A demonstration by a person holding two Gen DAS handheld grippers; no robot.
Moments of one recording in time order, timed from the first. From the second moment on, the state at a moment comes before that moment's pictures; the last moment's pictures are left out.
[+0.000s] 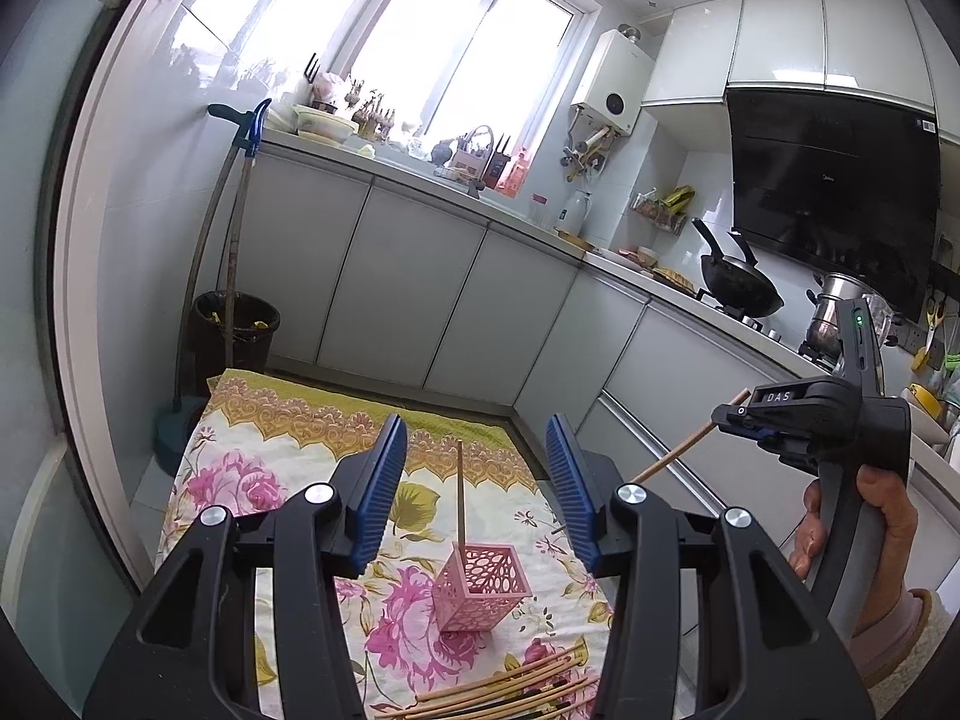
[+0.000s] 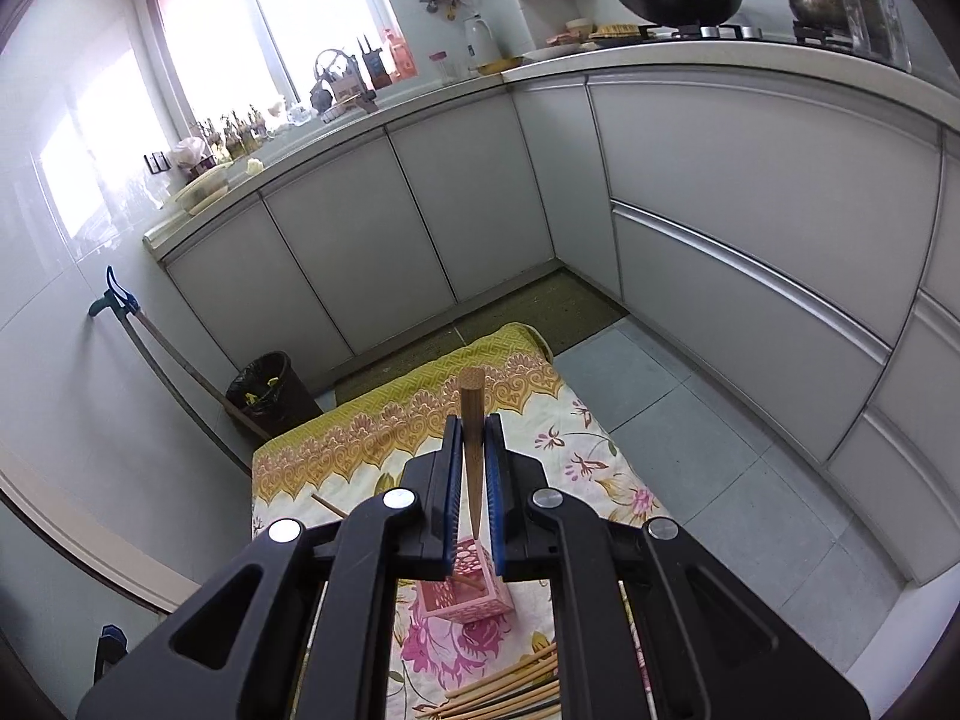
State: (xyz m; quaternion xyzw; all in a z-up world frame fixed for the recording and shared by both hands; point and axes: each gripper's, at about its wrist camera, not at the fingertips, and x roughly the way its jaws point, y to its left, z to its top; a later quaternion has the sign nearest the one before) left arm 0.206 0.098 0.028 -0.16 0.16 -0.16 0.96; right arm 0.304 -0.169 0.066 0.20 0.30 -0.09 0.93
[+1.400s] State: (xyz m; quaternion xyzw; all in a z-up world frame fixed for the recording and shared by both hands) left arm 0.195 0.071 0.023 -0.11 0.16 -0.20 0.96; right arm 0.272 -0.152 -0.009 0.10 0.27 -0.18 0.94
